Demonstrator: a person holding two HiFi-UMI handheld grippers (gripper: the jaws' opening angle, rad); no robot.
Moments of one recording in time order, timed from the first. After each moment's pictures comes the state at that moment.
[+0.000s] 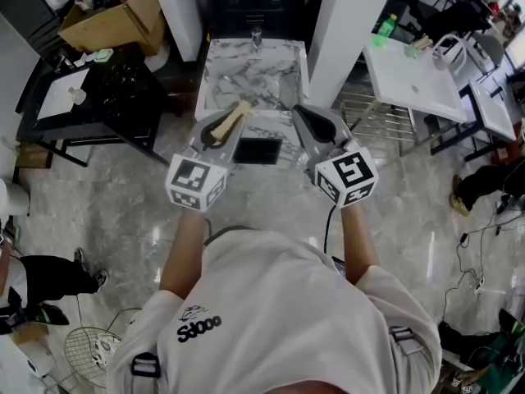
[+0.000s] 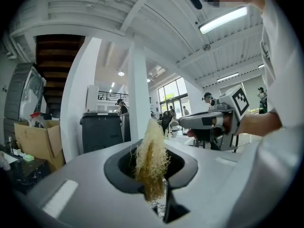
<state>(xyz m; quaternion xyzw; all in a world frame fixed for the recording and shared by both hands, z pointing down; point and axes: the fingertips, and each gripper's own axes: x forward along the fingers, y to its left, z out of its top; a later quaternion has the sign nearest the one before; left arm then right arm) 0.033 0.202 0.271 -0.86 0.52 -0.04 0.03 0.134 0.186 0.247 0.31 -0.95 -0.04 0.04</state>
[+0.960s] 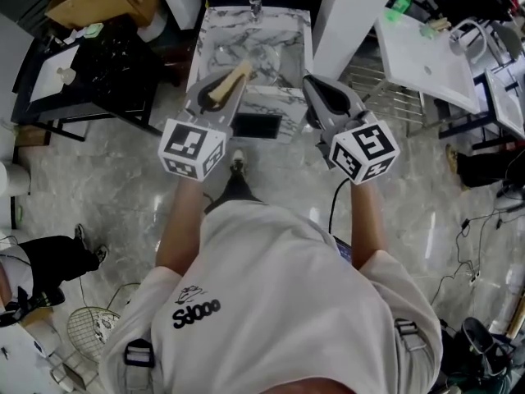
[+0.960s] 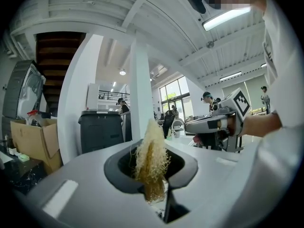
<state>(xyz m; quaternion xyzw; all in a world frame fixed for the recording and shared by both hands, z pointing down) 0.043 0.131 0.280 -0.85 0.52 -0.04 0.03 0.157 0.121 0.273 0.29 -0.96 0.03 0.03</state>
